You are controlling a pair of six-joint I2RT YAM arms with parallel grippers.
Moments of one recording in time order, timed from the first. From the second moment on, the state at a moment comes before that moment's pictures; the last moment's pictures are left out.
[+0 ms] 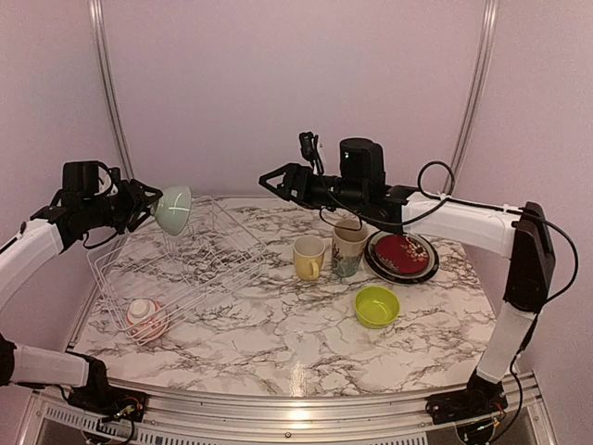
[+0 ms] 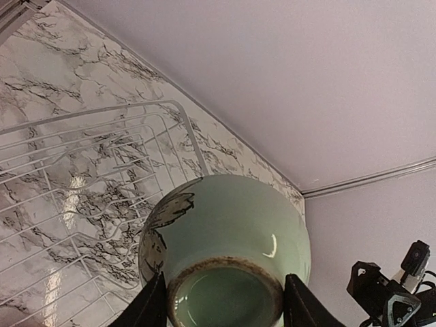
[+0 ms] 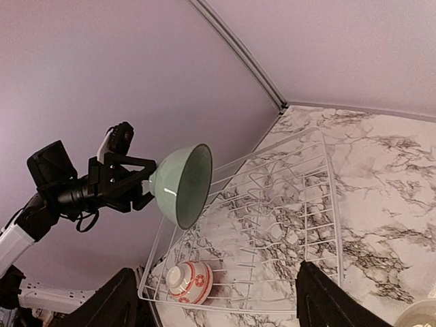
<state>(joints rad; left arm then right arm) -0.08 1.14 0.98 -0.31 0.37 -0.85 0.76 1.75 1.44 0.15 -0.36 0.64</state>
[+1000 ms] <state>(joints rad) -0.34 1.26 0.93 0.02 0.44 -1.02 0.86 2.14 1.74 0.48 -0.60 0.95</state>
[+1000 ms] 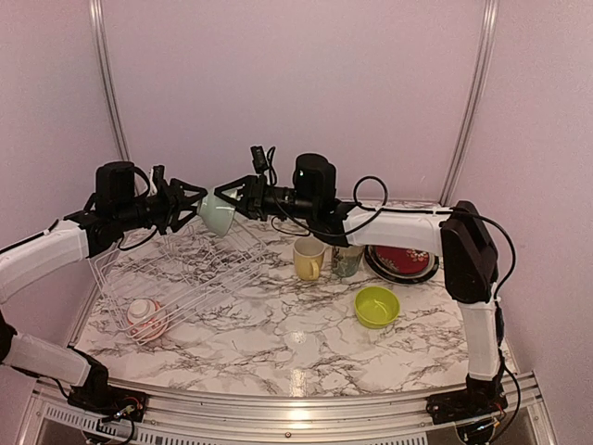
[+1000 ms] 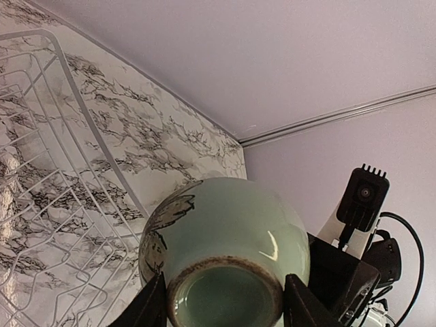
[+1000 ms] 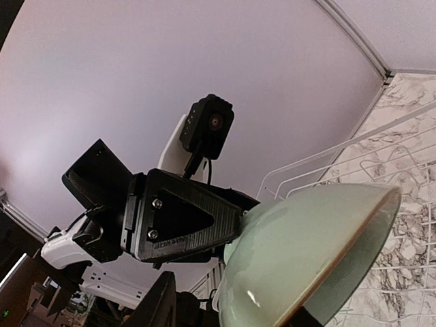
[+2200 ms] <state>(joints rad) -0.35 1.20 1.03 -0.05 0.32 -0.65 0.86 1.40 1.28 -0.14 -0.17 0.33</state>
